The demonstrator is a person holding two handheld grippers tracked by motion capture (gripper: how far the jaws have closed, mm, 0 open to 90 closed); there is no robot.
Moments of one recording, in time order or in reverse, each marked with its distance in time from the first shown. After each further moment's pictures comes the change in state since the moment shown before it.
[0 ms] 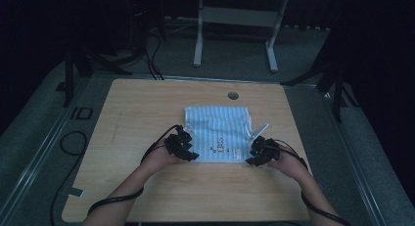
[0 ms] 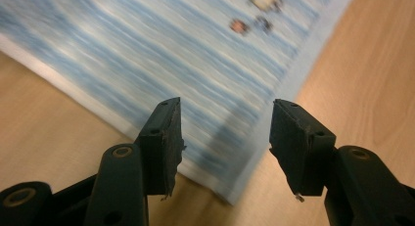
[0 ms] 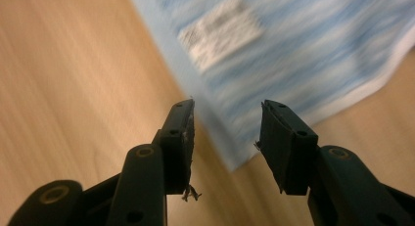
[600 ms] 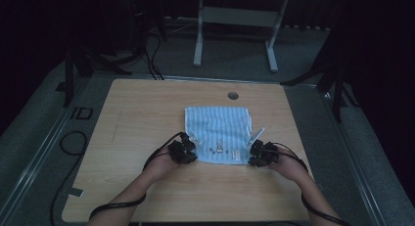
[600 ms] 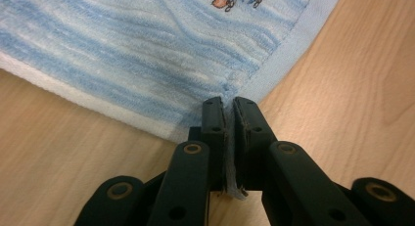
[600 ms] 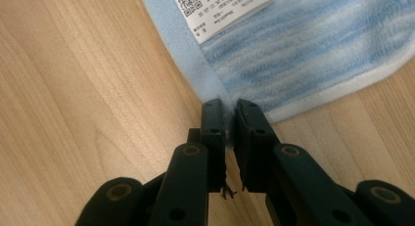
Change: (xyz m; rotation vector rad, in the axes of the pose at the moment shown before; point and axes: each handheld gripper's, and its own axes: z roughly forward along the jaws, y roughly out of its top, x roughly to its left) left arm -0.013 -0.003 0.010 0.039 0.022 0.027; right arm 0.008 -0.001 0.005 0.087 -0.012 -0.028
